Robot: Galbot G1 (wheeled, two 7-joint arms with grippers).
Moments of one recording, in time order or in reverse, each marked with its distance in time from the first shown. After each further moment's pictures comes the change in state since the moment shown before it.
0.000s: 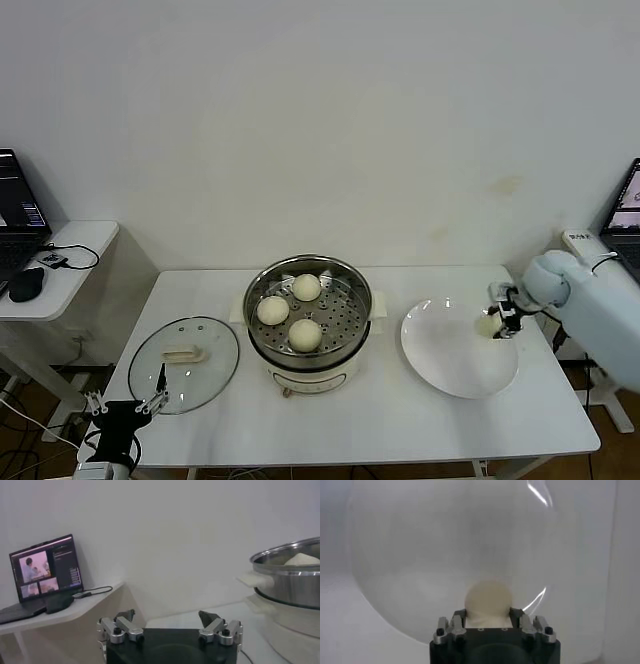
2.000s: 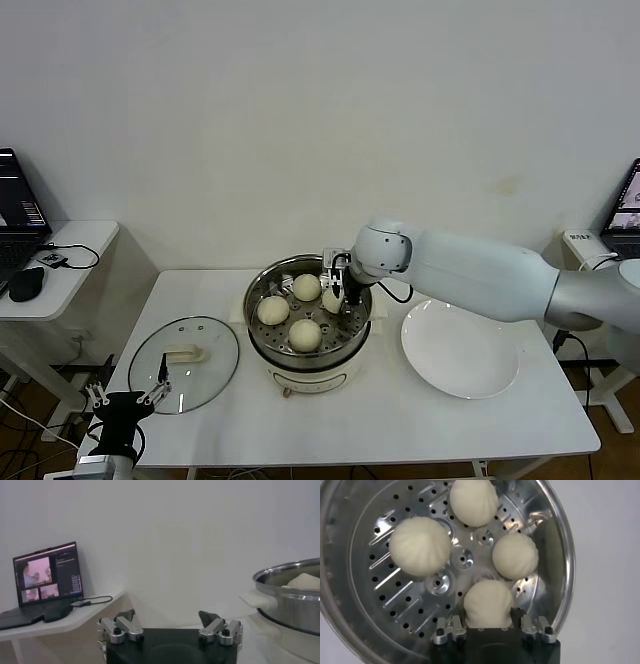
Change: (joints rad) left arm -0.030 -0.025 0.008 -0.014 -0.012 -0.005 -0.004; right arm 0.441 0.446 -0.569 0.177 0.660 -0.504 0.365
